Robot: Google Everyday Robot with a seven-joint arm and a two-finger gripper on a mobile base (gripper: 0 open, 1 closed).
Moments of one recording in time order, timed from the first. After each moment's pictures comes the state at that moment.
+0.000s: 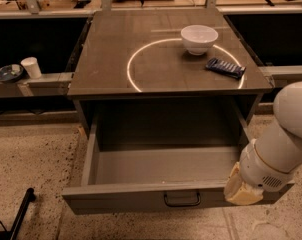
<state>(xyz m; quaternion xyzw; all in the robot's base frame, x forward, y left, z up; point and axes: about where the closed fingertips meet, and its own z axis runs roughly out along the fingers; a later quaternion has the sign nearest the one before) 0.348 -0.196 0.731 -0.61 0.78 0.14 0.05</state>
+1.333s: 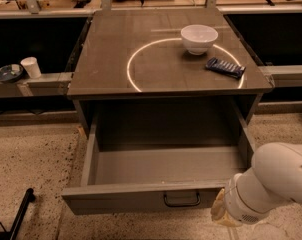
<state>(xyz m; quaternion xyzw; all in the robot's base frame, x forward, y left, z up) 0.329 -0.180 0.644 -0.63 0.77 0.09 0.10</state>
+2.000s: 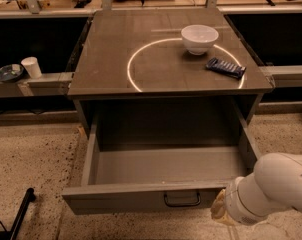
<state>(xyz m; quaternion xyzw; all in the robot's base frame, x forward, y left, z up) 0.340 -0.185 0.623 -0.63 0.77 0.08 0.13</state>
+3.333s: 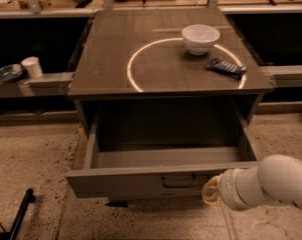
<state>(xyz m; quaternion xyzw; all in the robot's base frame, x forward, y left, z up) 0.394 -0.175 0.612 -0.65 0.71 0.06 0.24</state>
